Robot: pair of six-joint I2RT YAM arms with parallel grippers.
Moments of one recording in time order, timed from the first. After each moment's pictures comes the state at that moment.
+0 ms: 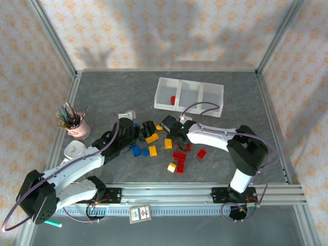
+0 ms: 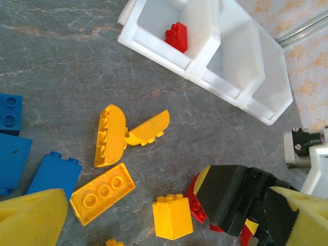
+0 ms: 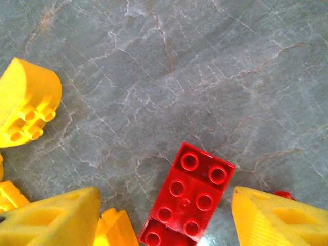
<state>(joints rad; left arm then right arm) -0.60 1.06 0.59 -0.11 -0.06 -0.85 0.88 1.72 1.09 -0.61 0.36 1.15</state>
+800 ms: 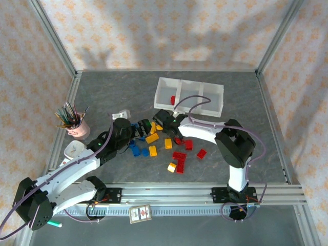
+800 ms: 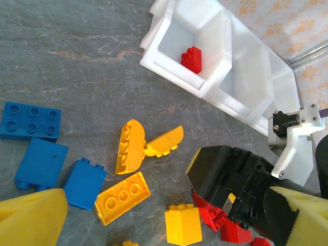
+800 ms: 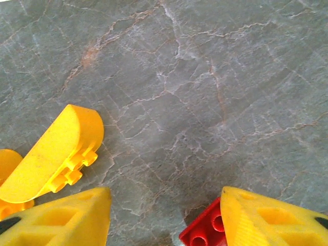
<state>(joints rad) -0.60 0.98 0.62 -0.23 -0.16 -0.86 0.86 1.87 1.26 -0.62 0.40 1.06</state>
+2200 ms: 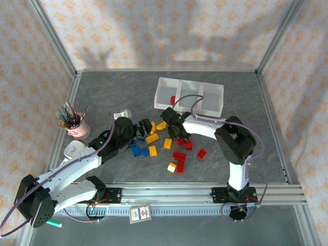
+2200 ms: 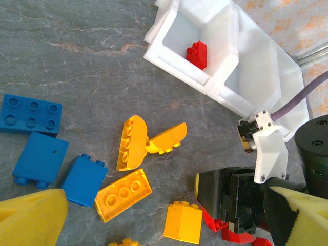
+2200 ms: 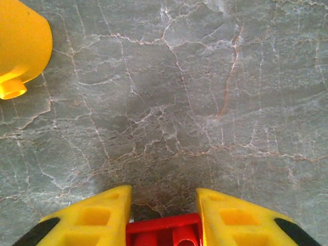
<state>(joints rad) -0.60 1.01 0.64 -0.24 -0.16 -0.88 0.76 1.89 1.22 -0.65 0.21 0.58</state>
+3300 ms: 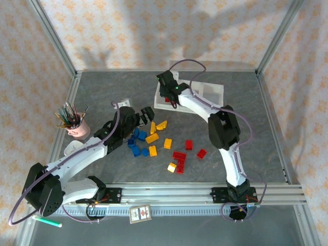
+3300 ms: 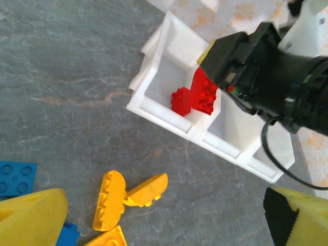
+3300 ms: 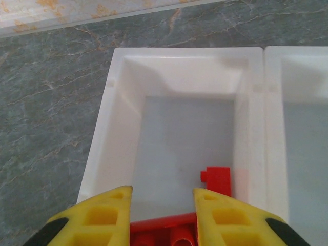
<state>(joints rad) -0.54 1.16 0.75 -0.12 -0.19 -0.85 0.62 2.21 1.91 -0.51 0.34 0.58</state>
